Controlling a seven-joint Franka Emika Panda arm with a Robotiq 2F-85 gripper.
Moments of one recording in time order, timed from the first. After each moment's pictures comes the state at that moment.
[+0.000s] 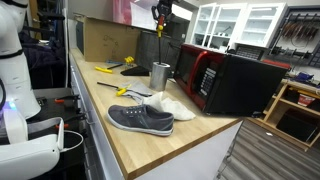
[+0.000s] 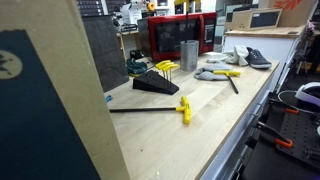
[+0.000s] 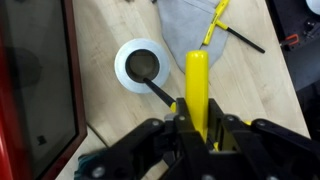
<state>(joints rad) -0.04 0.32 0.04 -1.21 -0.10 1.38 -1.11</state>
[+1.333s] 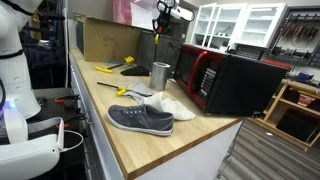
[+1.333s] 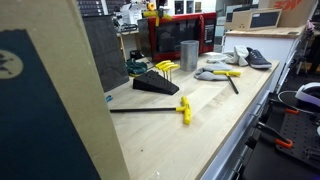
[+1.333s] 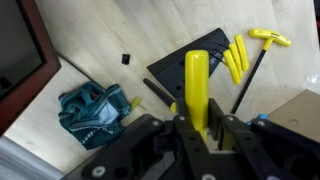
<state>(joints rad) -0.01 0.58 0.08 -0.97 0.18 1.45 -0.90</state>
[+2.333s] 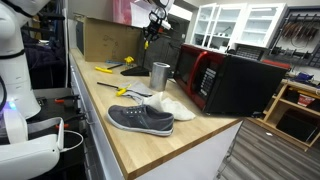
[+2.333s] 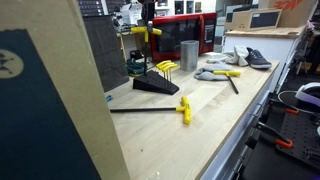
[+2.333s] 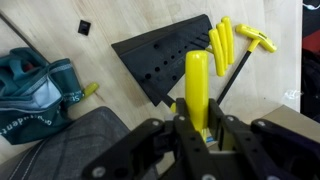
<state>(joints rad) 0.10 0.66 0.11 -0.97 0.18 1.45 -0.97</state>
